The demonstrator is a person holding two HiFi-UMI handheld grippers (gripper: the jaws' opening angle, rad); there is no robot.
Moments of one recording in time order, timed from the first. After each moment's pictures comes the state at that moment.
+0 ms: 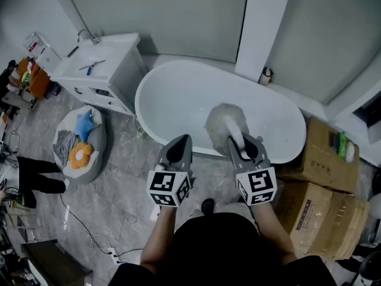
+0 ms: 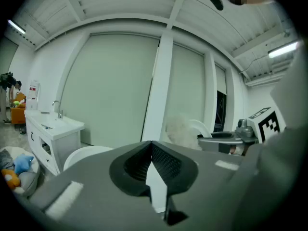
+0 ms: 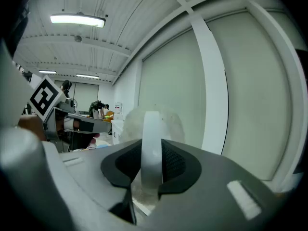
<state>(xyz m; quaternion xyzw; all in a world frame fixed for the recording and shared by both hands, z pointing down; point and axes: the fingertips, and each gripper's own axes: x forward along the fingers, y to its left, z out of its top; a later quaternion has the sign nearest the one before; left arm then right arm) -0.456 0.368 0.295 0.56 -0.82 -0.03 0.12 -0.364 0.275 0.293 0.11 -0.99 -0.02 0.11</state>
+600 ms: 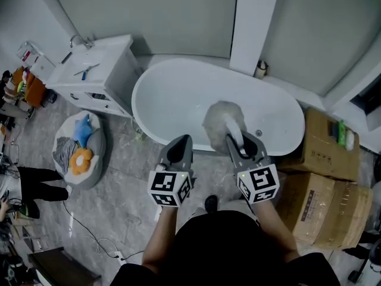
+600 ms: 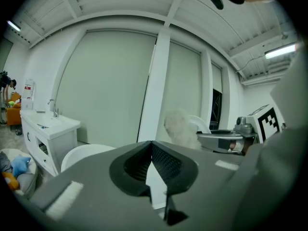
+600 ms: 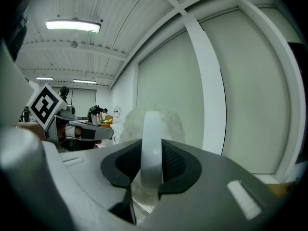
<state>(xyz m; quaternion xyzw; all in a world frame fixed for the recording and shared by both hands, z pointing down) -0.449 0.375 0.302 0.58 -0.81 -0.02 0.12 -0.359 0.289 0.292 0.11 -0.99 0.01 0.10</state>
